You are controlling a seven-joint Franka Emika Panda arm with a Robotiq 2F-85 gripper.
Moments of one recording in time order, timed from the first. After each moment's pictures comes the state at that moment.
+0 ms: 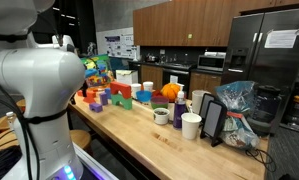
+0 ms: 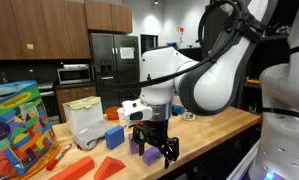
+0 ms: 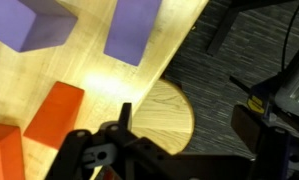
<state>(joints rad) 0.58 -0.16 0.35 -2.77 -0.04 2.70 -0.99</state>
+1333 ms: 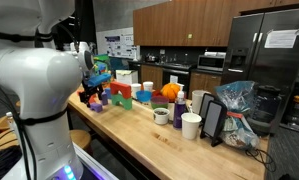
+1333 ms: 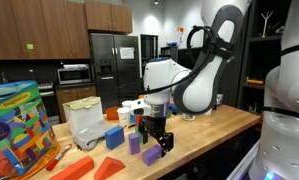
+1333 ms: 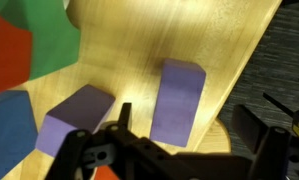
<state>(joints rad) 0.38 -0.06 0.31 -2.77 -0.22 2.82 -0.85</state>
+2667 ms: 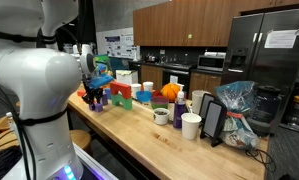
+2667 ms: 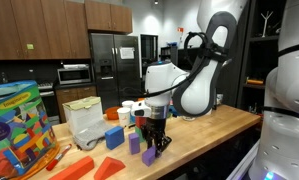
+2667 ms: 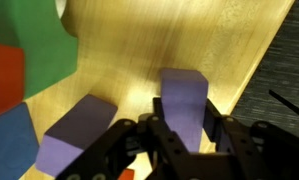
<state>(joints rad) 0.36 -0.01 0.31 -2.77 -0.22 2.88 -0.85</state>
